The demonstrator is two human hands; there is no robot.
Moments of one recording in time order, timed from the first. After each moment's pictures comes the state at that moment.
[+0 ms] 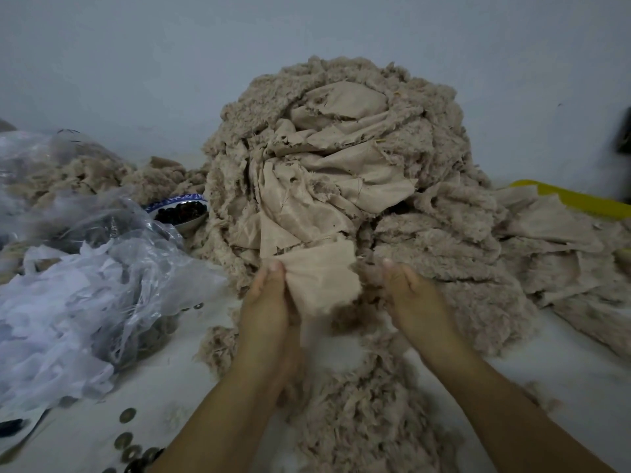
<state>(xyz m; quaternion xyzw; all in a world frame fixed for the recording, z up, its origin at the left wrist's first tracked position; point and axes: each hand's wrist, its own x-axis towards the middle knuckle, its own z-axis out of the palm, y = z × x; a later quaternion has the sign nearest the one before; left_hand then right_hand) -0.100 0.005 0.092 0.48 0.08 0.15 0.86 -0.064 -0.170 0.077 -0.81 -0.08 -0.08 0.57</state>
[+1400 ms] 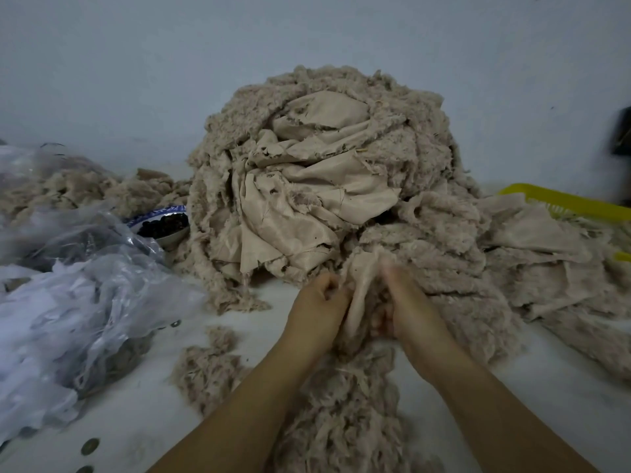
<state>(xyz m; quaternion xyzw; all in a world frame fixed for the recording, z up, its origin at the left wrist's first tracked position) -0.052 -0.047 0.076 0.80 0.03 0.06 0.60 -0.046 -0.185 0.079 -0.65 -0.02 0.07 0.76</state>
